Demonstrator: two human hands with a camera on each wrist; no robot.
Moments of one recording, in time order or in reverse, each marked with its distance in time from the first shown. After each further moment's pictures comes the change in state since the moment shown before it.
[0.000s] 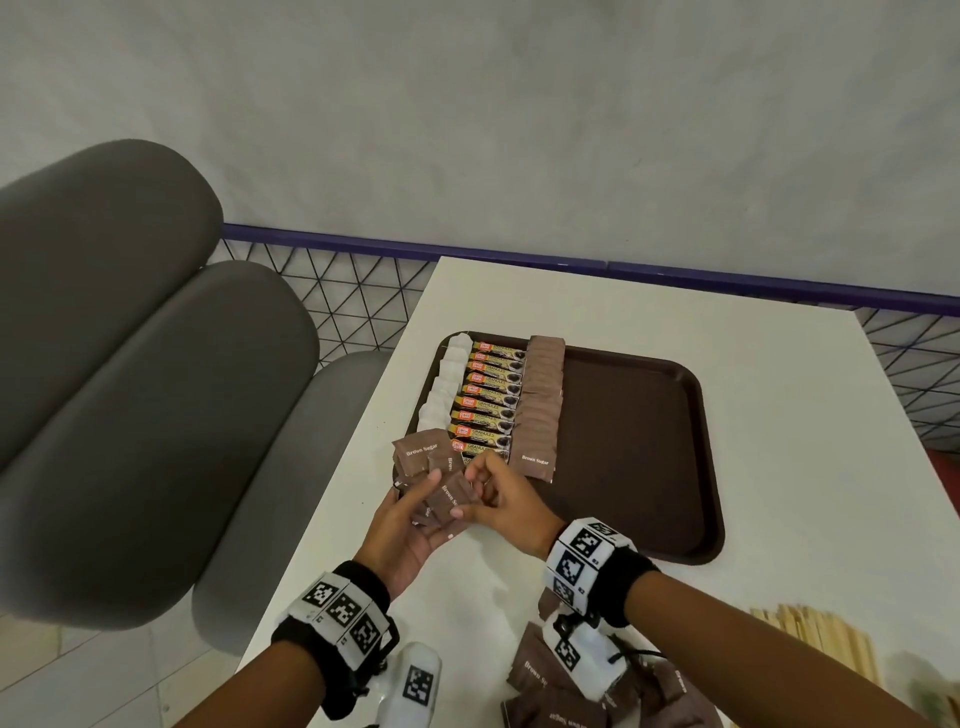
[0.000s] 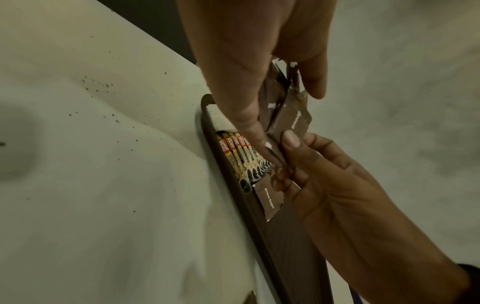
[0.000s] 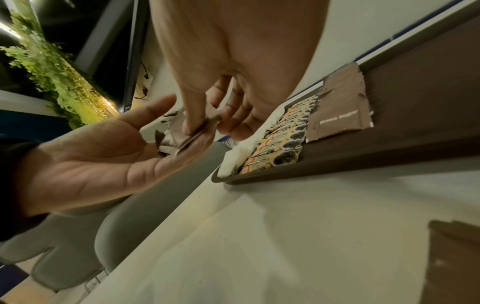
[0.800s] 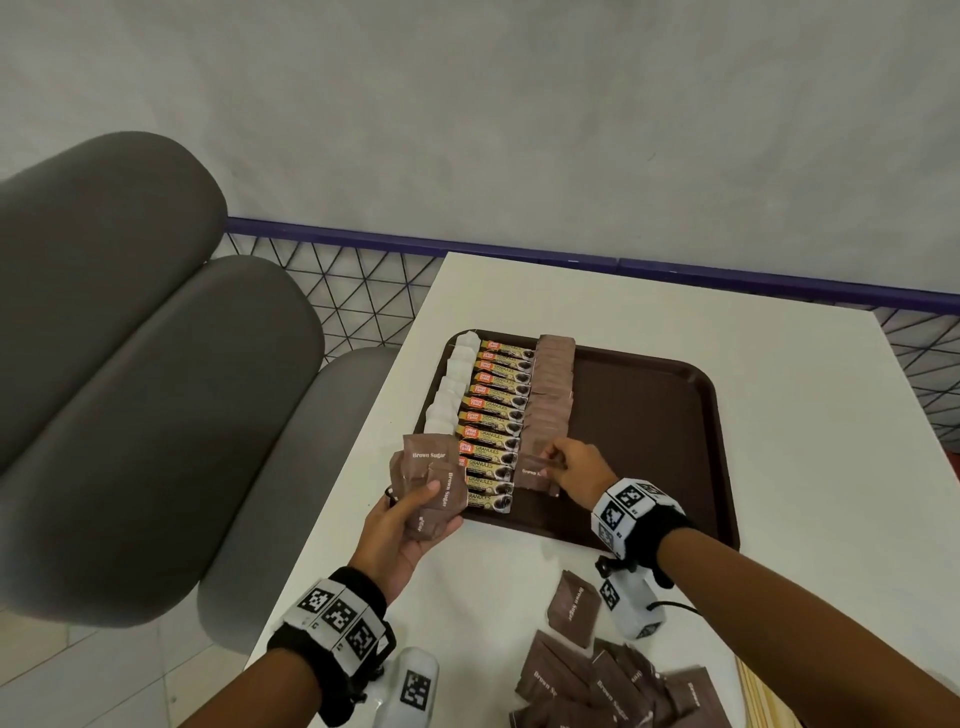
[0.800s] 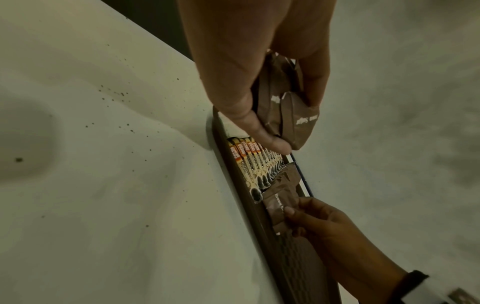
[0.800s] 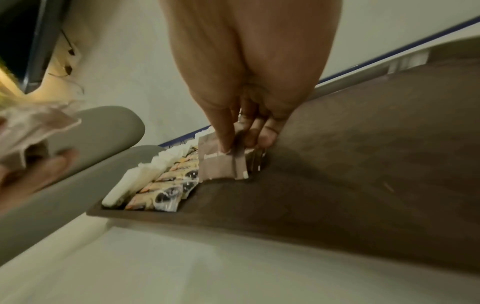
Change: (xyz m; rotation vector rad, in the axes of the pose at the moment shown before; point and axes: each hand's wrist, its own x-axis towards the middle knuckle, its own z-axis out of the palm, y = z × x) left_hand 0.005 0.006 -0.012 -0.064 0.095 0.021; right_hand 0.027 0.026 -0.078 -0.618 0.187 0.297
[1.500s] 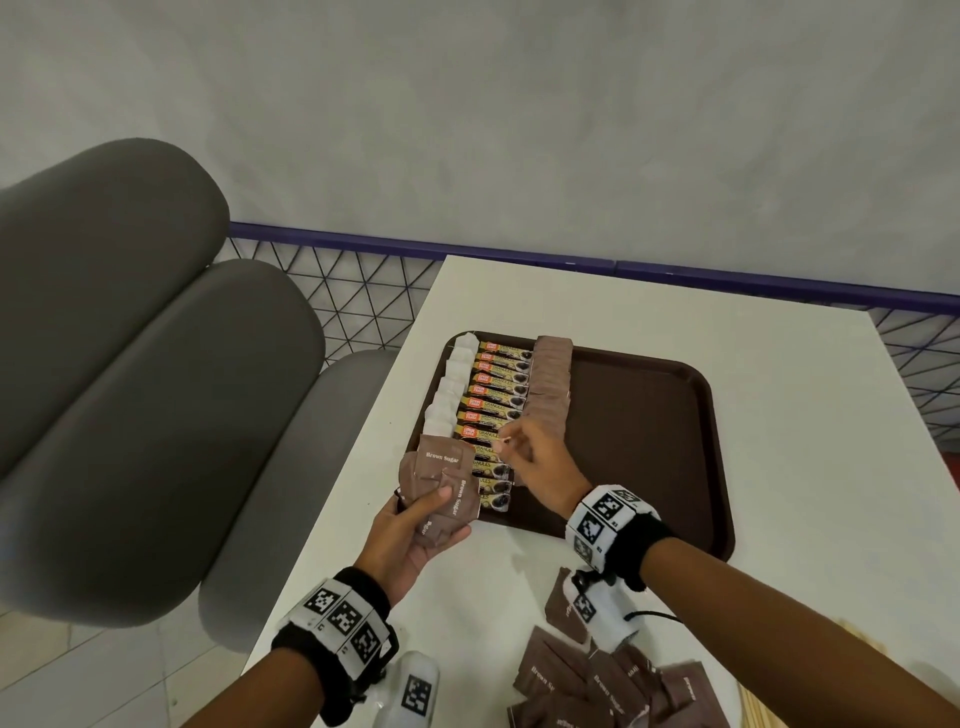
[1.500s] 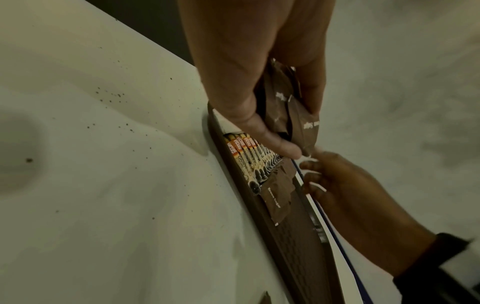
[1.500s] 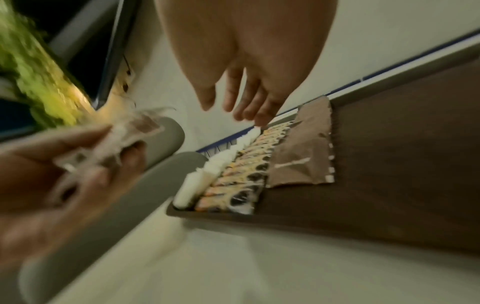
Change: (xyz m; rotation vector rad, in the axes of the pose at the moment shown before) left_hand -0.010 -0.003 0.008 0.067 -0.034 -0.030; right_hand -0.021 -0.047 0.011 0.323 0.070 -0.226
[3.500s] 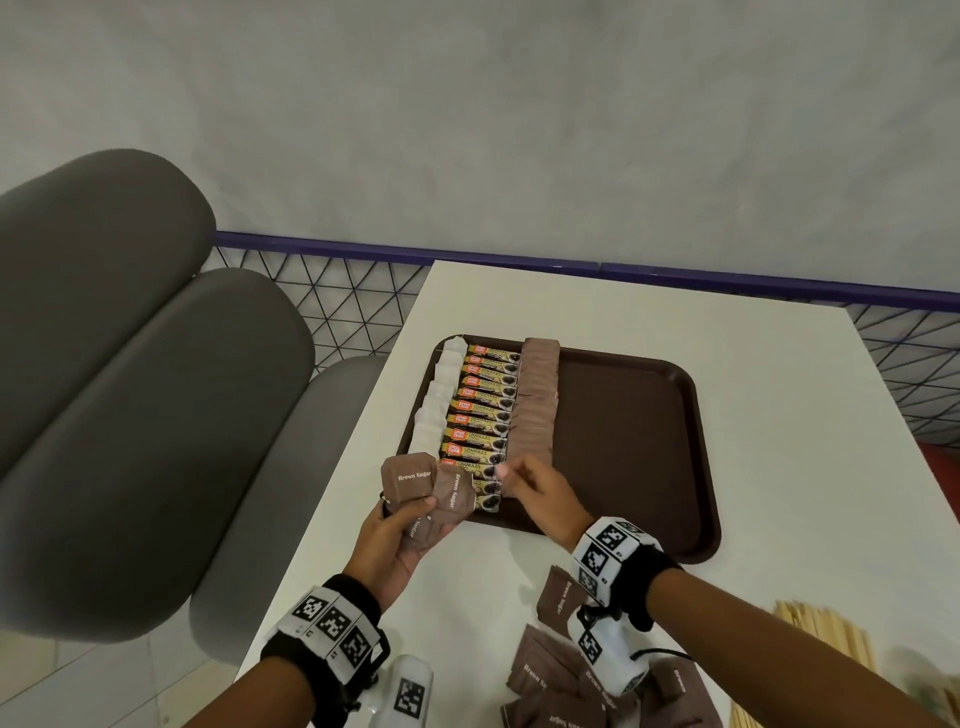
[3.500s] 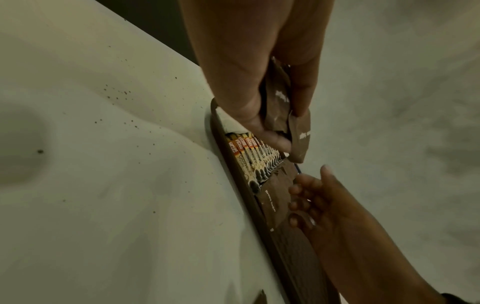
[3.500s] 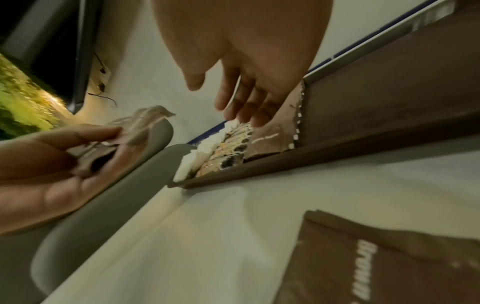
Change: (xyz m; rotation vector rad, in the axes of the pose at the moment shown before) left_hand 0.003 -0.005 -0.005 -0.037 -0.038 0.071; right_hand -0.033 0.019 0.005 0.192 -0.017 0.128
